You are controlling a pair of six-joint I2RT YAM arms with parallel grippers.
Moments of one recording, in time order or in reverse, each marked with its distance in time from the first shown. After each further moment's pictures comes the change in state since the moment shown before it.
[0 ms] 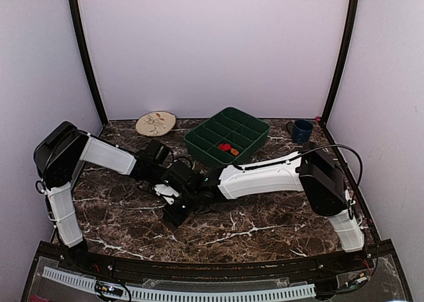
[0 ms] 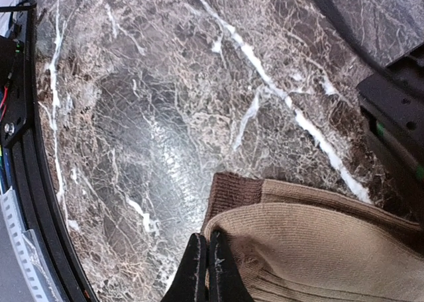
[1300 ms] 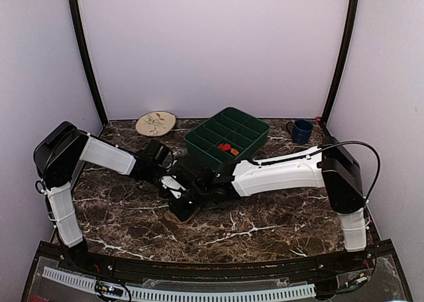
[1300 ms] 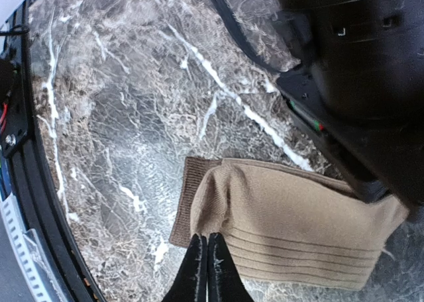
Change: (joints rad) left arm 0.004 -0.002 -0.003 -0.001 0.012 0.006; right arm 0.007 -0.144 -0.117 0.018 0.132 0.025
